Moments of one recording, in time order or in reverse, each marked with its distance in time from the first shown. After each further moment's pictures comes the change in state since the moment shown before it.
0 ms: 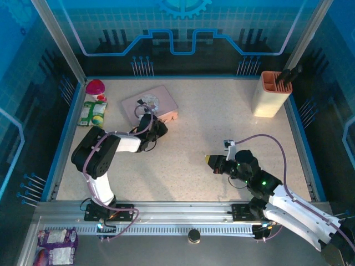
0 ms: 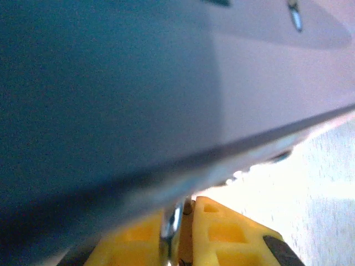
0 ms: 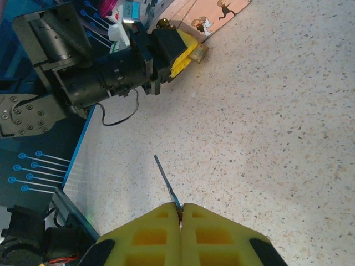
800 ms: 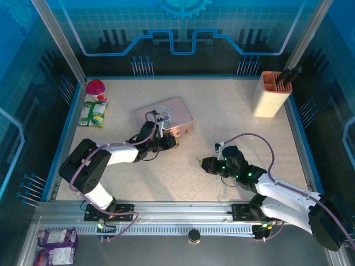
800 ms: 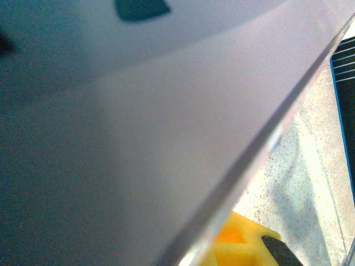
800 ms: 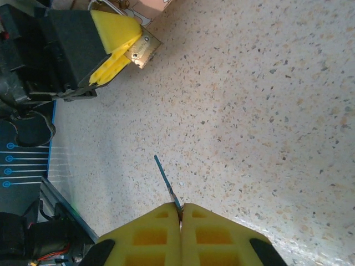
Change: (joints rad) left arm -0.100 -0.185 -0.132 -0.046 0.286 0.138; right arm -0.006 0.339 -0.001 0.142 -0.095 0.108
